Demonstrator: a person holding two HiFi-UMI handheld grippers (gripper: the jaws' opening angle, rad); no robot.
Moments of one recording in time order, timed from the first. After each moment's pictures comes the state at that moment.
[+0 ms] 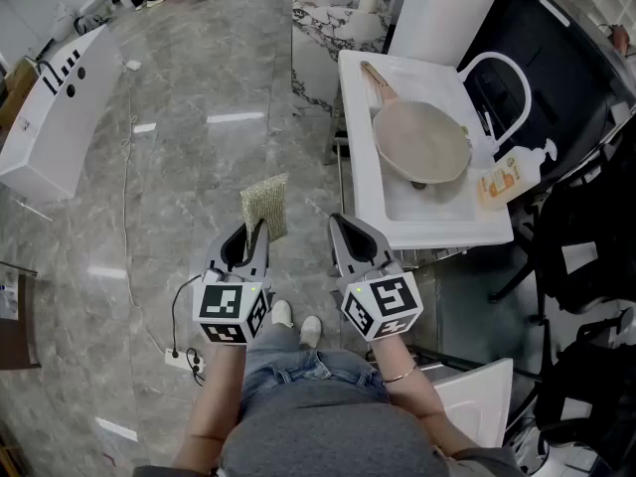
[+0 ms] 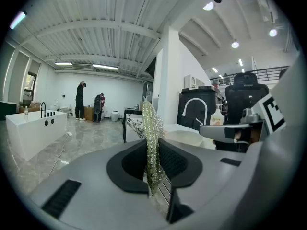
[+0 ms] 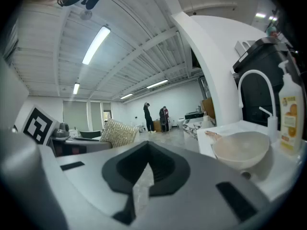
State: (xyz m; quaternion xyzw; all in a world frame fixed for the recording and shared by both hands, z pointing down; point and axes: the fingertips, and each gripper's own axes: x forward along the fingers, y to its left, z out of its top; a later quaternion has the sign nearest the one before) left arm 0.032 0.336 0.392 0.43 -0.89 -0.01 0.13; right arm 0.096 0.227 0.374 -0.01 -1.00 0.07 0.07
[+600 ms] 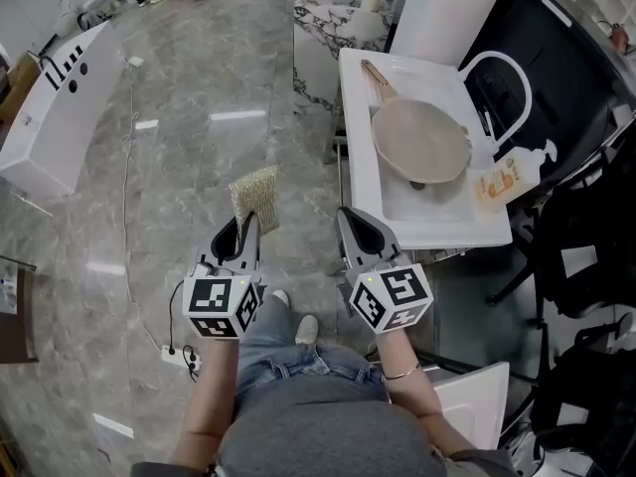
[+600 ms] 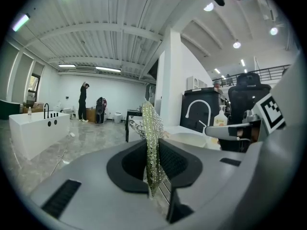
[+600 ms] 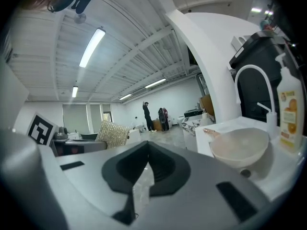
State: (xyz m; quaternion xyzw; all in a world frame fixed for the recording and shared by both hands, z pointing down) left arm 0.026 0.339 0.388 0.41 -0.90 -0.01 0.12; right arm 0.101 0.205 0.375 -0.01 -0.99 0.09 0.07
